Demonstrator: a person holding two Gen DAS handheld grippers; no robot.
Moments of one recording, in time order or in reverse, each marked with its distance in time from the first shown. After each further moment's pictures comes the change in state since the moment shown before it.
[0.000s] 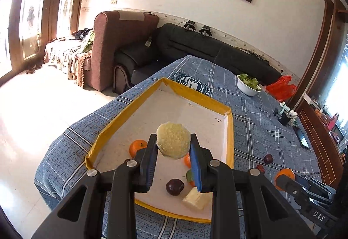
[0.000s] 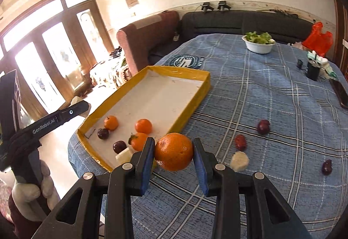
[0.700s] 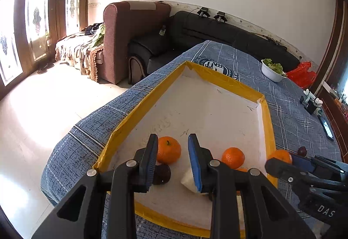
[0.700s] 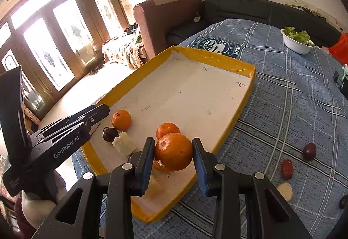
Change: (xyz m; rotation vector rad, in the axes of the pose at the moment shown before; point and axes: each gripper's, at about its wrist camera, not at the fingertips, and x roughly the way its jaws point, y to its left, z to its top) left arm 0.058 0.022 -0.007 0.033 0.080 0.113; right arm 0.097 0.048 0.030 -0.102 0.159 0.074
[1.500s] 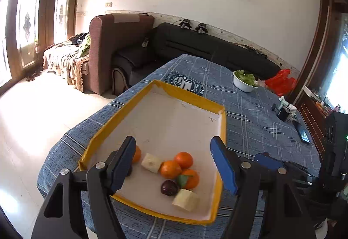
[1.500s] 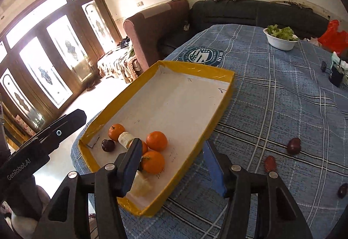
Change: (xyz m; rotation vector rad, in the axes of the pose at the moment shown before) left arm -0.072 -0.056 0.007 0.031 -0.067 -0.111; right arm -0.043 -0.031 -0.005 0.105 -0.088 -0.010
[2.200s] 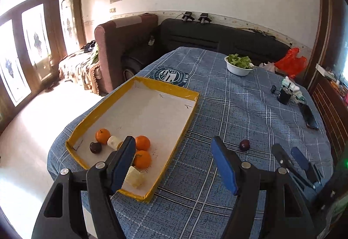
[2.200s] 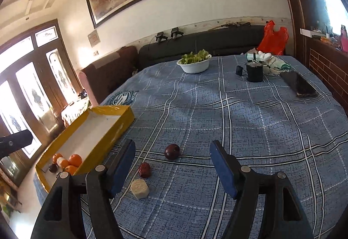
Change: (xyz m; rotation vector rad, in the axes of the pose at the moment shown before) left arm -0.016 -0.137 -0.016 0.052 0.047 0.208; right arm -0.100 -0.155 -0.057 0.168 -0.327 -0.237
